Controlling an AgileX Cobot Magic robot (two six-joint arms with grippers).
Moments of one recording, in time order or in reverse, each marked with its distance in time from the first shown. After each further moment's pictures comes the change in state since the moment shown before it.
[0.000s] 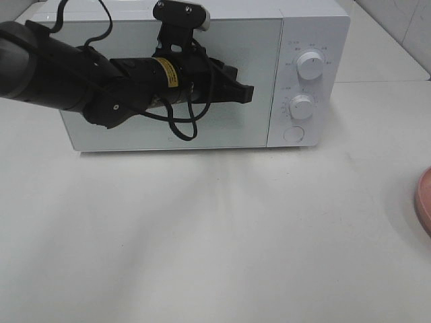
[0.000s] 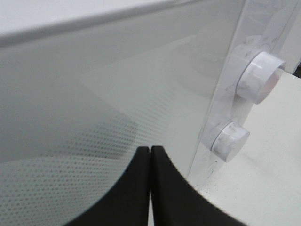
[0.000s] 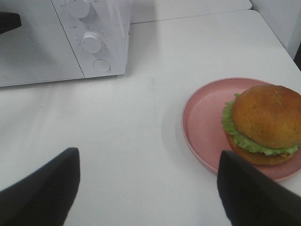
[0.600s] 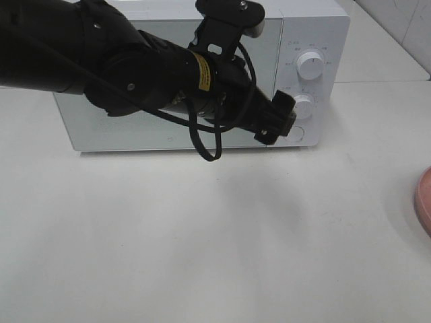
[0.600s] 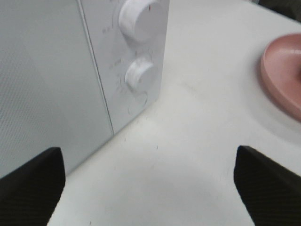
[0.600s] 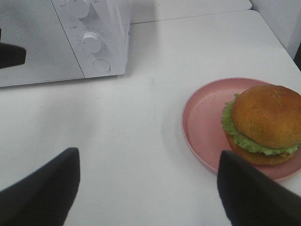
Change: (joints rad) left arm -0.191 -0.165 0.000 -0.003 0.451 0.003; right arm 0.000 0.000 0.000 0.000 0.000 0.000
